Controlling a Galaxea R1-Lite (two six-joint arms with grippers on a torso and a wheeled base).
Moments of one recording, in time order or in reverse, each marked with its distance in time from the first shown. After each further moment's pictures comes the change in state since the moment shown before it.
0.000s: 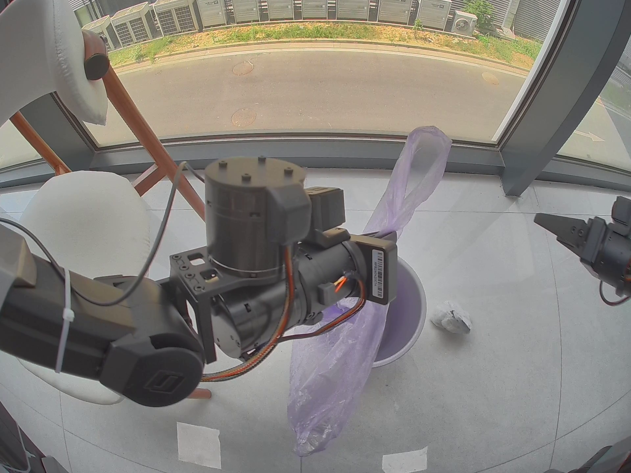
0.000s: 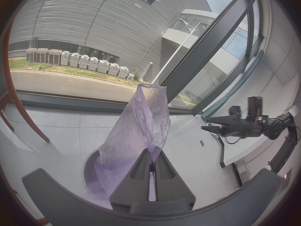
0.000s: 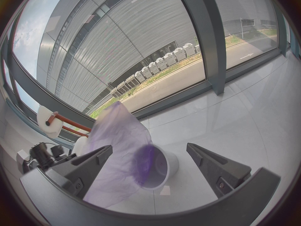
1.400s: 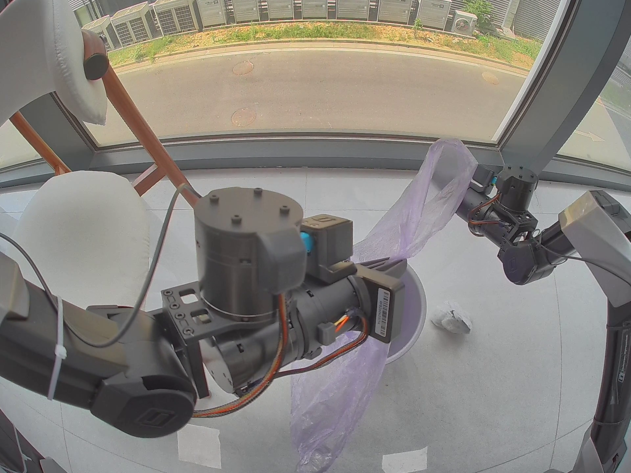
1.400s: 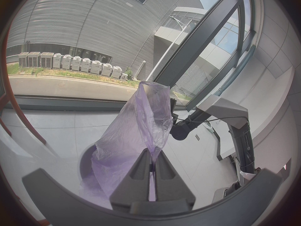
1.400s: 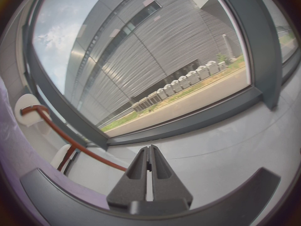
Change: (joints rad) left arm -0.051 -0.033 0.110 -0.071 -0.011 0.046; right arm 0.095 1.070 -0.706 -0.684 0.037 -0.007
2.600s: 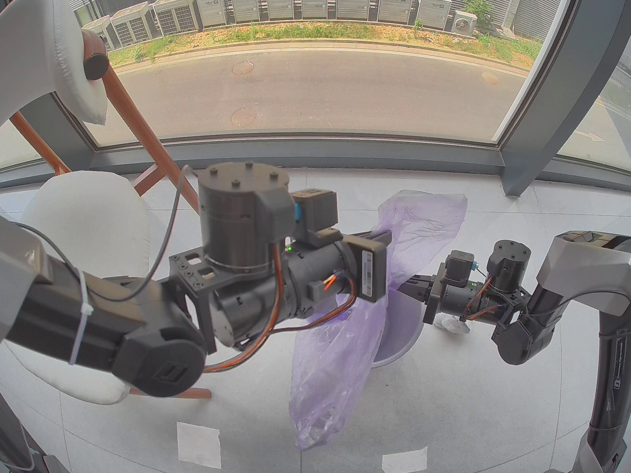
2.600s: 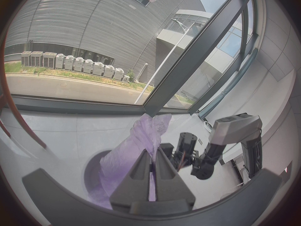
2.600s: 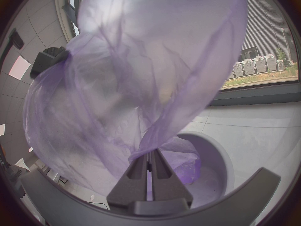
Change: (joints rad) left arm 0.099 0.058 -0.086 -0.002 -0.078 -0.001; right arm 0.107 0.016 0.545 -0.403 0.466 -0.332
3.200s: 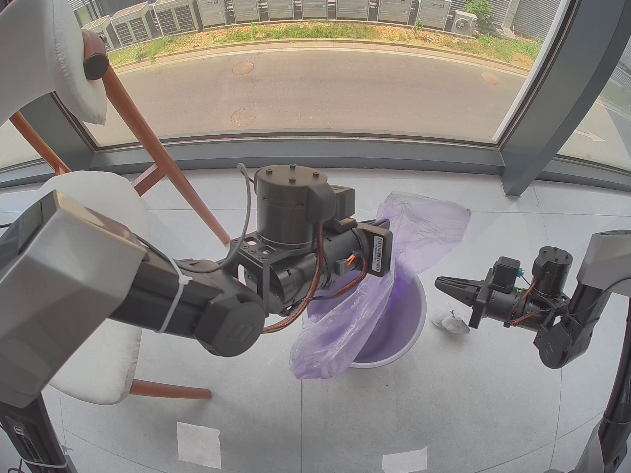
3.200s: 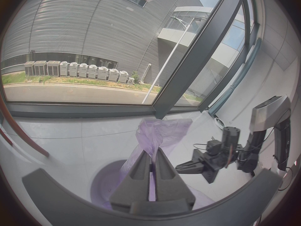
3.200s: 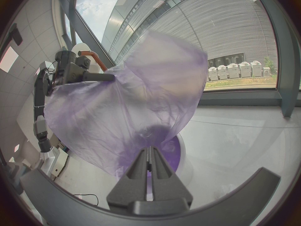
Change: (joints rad) left arm 0.072 0.228 -0.234 0.016 0.011 0.078; right arm -0.164 -0.125 0.239 -0.018 -0.016 -0.111
